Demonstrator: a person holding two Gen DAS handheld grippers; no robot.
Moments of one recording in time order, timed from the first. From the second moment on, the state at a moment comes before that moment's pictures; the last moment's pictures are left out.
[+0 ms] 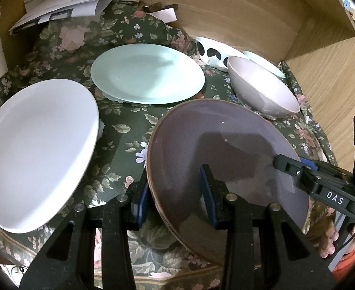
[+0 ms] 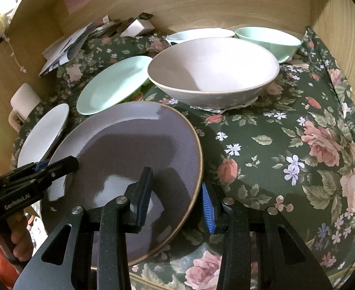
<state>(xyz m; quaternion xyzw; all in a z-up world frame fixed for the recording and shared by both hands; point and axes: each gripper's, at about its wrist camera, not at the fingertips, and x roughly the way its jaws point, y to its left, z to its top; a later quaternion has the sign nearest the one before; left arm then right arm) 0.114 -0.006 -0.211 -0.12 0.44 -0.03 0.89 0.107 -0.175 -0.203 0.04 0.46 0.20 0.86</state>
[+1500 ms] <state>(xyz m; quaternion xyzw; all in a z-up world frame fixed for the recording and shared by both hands) 0.057 0.104 -0.143 -0.12 0.35 0.09 0.93 0.087 -0.078 -0.125 -0.01 0.36 0.27 0.89</state>
